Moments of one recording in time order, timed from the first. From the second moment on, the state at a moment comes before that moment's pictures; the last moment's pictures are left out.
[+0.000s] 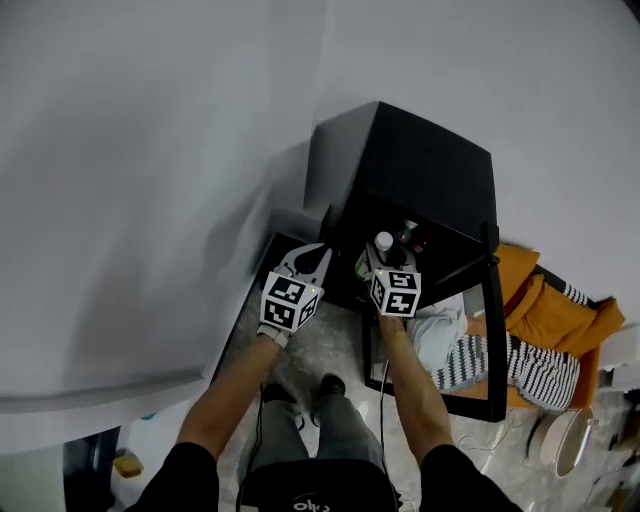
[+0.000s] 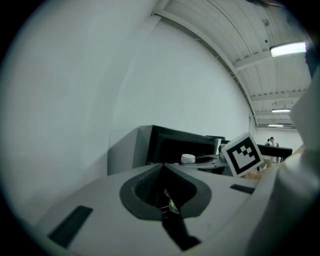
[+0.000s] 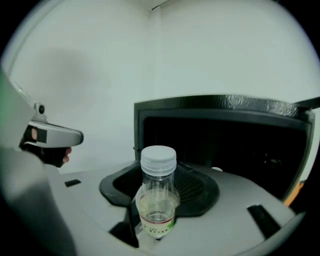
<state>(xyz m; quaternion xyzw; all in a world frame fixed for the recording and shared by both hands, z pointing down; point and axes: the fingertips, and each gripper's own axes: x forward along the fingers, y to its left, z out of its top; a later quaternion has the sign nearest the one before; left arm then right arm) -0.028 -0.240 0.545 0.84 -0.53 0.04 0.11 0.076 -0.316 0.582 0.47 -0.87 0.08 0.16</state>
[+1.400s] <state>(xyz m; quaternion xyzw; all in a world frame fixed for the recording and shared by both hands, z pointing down) -0.174 -0.091 0.411 0.78 -0.62 0.02 0.10 -0.084 -0.157 0.403 0.34 -0.93 0.03 0.12</state>
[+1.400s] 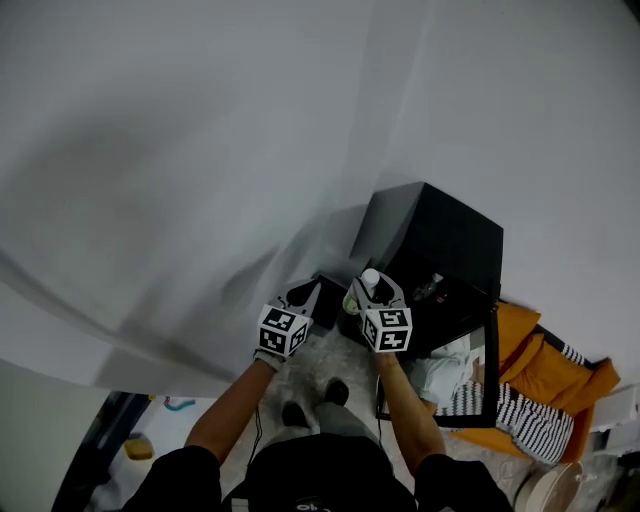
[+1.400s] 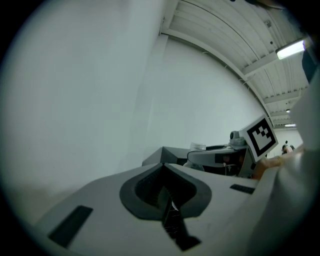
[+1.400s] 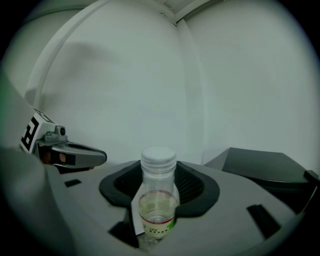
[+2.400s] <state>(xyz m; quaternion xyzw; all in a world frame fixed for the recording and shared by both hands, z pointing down) -0.177 -0.197 0.471 0.74 -0.65 0.04 0.16 -0.117 -0.253 0.492 0.26 -0.95 0.08 0.15</state>
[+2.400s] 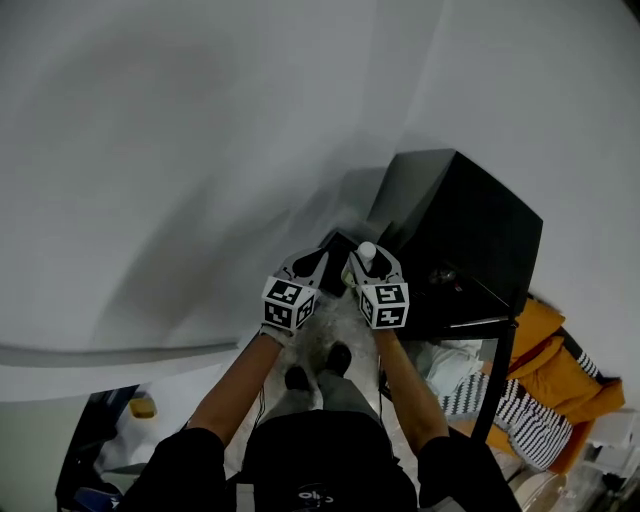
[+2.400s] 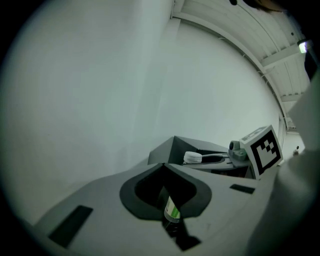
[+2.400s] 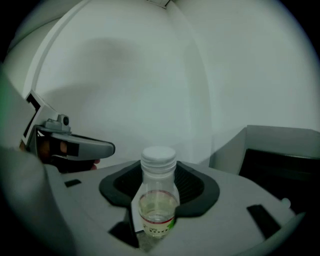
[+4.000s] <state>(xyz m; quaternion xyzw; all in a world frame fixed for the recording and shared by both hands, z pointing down) -0.209 -0.218 0.772 0.75 -0.60 0.10 0.26 -0.171 -0.302 0.809 0.28 -0.93 0.13 0.20</state>
